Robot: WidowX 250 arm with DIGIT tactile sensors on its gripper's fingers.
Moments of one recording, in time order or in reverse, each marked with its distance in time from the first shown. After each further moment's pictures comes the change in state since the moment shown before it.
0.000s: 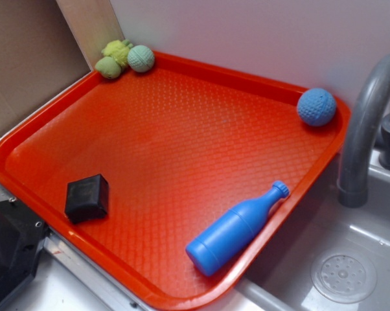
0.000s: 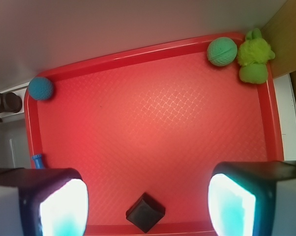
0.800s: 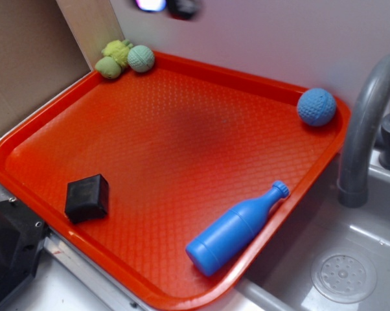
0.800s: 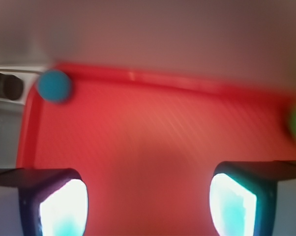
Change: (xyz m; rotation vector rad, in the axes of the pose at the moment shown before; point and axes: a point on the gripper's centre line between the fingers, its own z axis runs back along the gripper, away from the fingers) arm 0.065 -0.099 -0.105 0.025 -0.001 -0.478
